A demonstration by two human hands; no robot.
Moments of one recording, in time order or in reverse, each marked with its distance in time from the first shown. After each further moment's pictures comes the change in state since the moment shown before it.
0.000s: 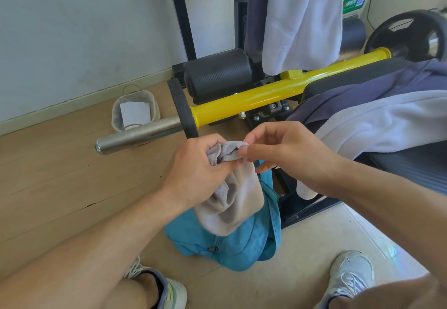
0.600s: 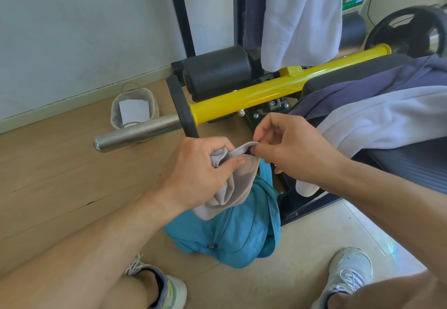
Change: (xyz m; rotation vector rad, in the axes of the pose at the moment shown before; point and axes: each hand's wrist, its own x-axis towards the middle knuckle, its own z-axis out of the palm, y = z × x) left_hand -0.001 -0.004 0.002 0.059 -0.020 0.188; right_hand 0.003 0.008 -0.007 -0.413 0.152 -0.091
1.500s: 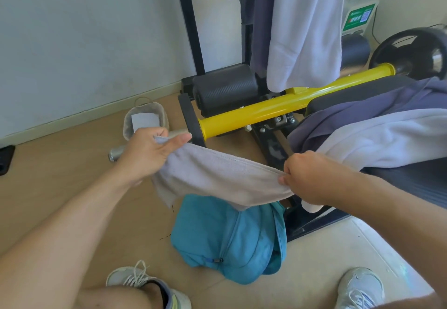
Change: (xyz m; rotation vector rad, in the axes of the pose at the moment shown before) left_hand 0.028 -0.058 -0.076 -0.105 0.155 -0.393; right_hand -0.001 0.002 -0.014 -0.957 -0.394 0.137
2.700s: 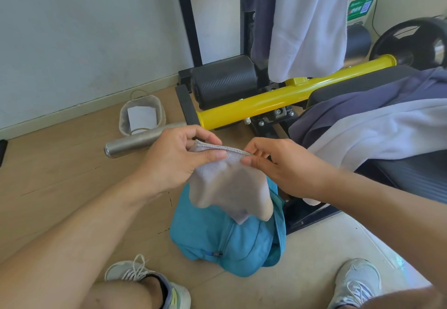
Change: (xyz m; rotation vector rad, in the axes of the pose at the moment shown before) left_hand -0.037 0.039 0.030 -0.155 -0.263 0.045; right_hand 0.020 -0.018 0.018 0.722 0.297 -0.361
